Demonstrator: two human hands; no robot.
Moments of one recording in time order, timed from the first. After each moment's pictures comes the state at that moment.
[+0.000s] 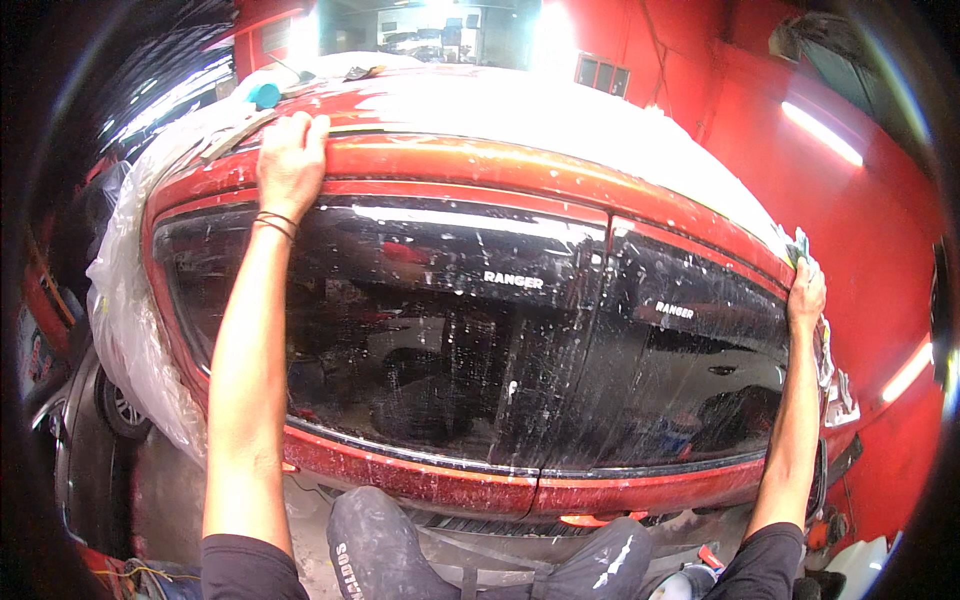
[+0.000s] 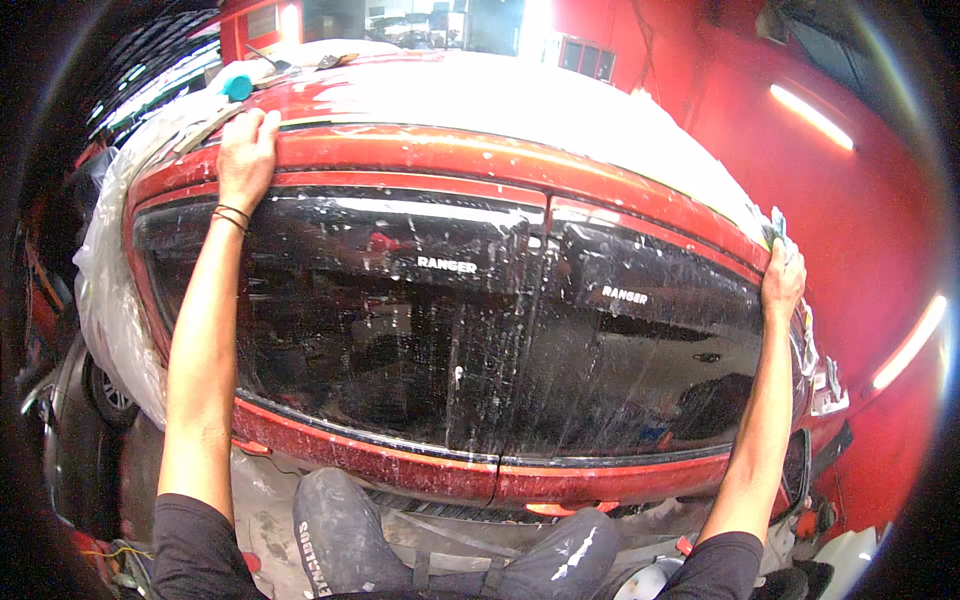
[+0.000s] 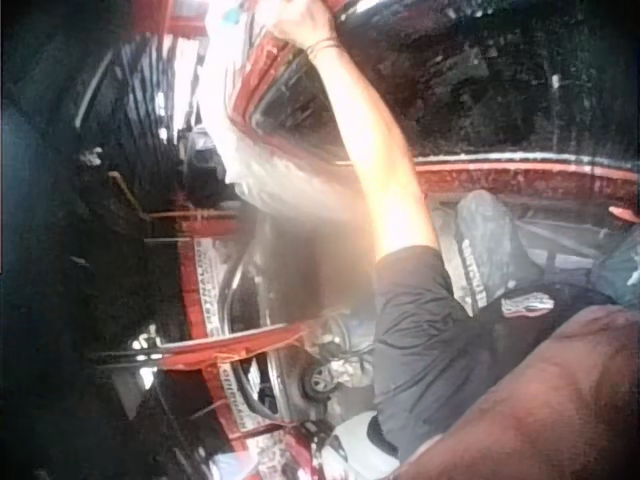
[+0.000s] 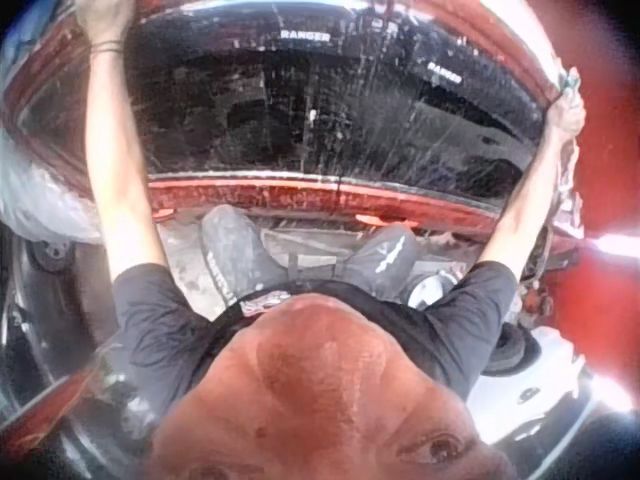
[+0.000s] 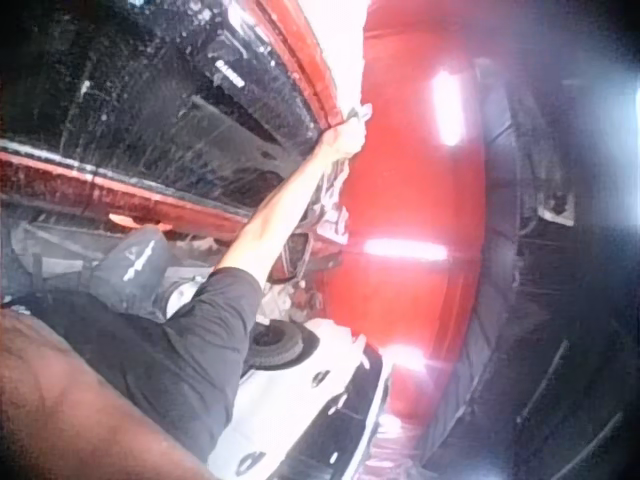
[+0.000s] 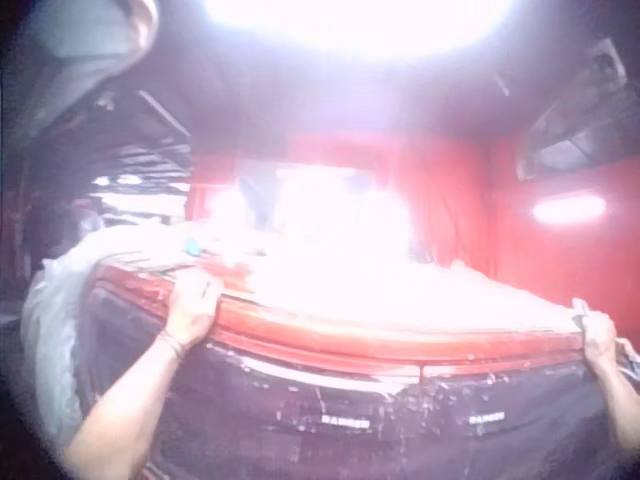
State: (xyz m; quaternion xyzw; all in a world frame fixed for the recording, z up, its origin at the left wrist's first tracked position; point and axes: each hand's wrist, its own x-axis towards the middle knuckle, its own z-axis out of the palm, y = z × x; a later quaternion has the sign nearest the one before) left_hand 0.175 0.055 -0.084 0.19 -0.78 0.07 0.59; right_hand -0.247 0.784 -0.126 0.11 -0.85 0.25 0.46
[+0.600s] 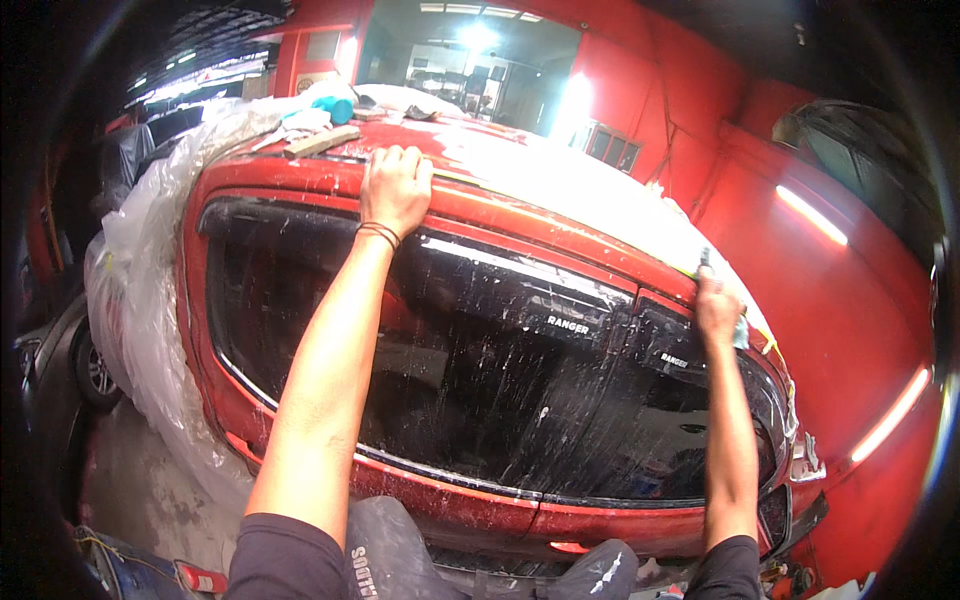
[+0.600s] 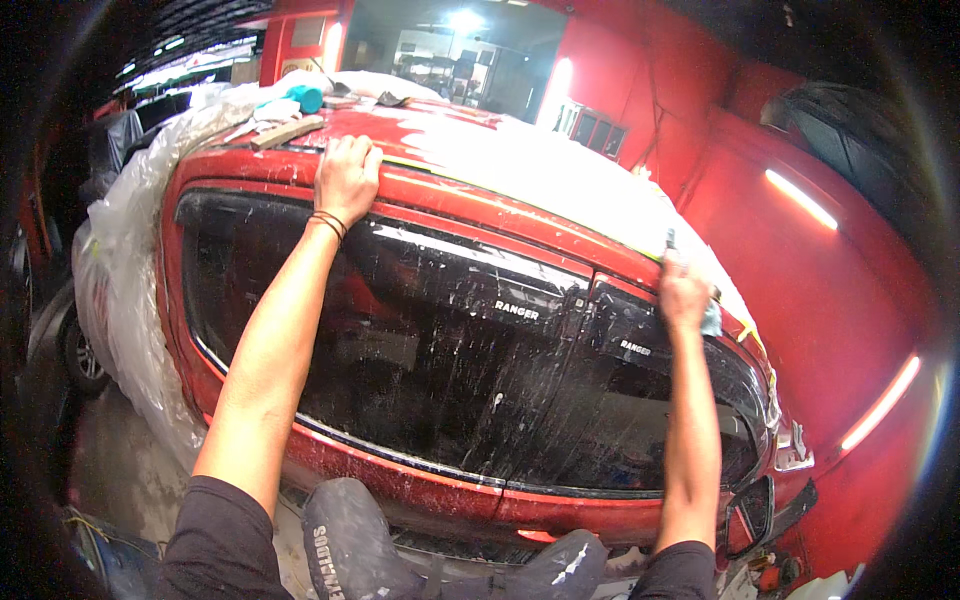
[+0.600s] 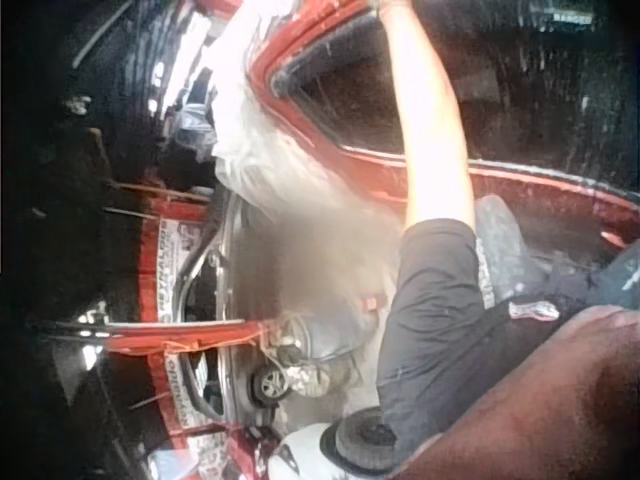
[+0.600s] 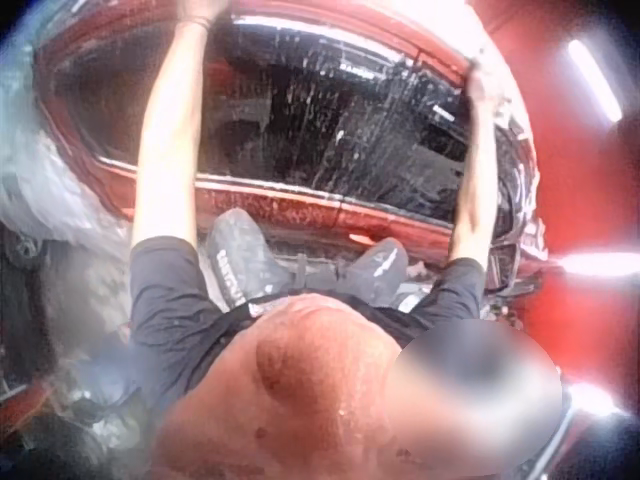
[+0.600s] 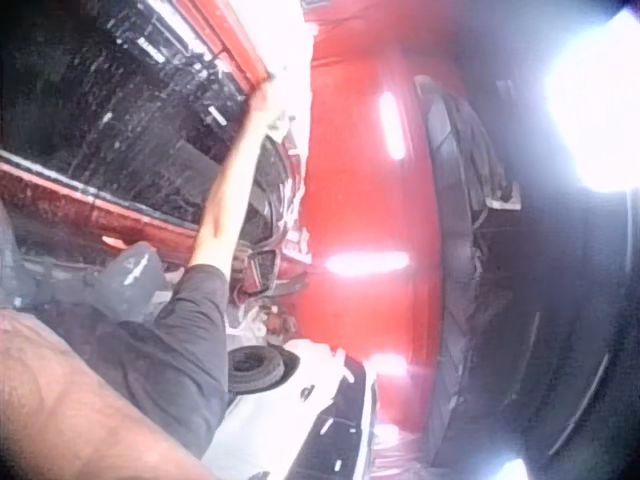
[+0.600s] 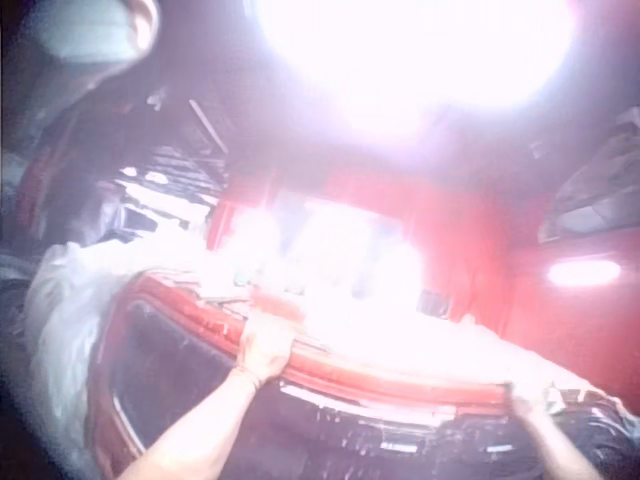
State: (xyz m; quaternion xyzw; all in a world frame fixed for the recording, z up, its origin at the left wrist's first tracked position) left_hand 0.174 0.063 -0.085 0.16 -0.75 0.02 0.64; right_hand -0.137 0.562 -0.082 0.17 -0.88 0.20 0.39
